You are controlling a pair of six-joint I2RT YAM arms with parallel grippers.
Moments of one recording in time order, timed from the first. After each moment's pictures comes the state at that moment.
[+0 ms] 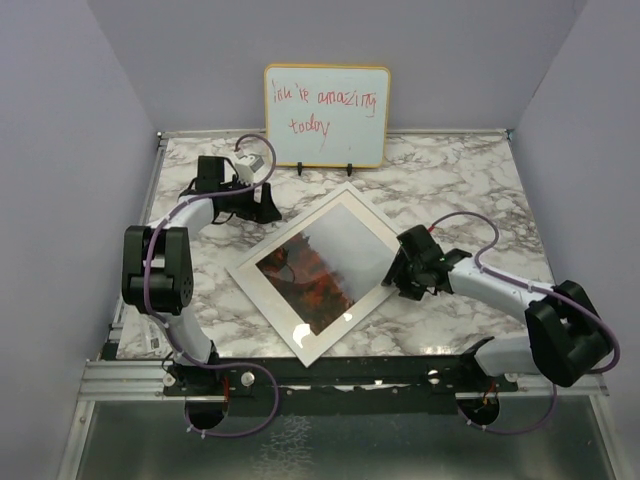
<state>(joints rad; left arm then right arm) -0.04 1.77 1.16 -0.24 0.74 0.15 0.56 1.33 0.64 -0.42 0.08 1.03</state>
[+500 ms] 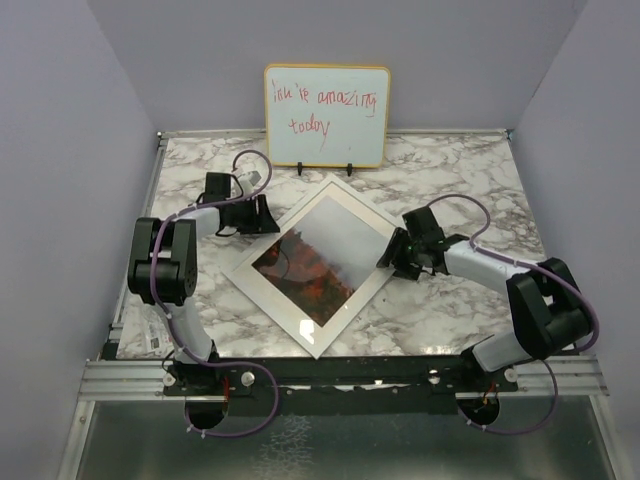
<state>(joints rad) -0.06 1.85 1.05 -0.12 0.66 -0.12 0.45 1.49 0.73 -0.27 -0.05 0.85</state>
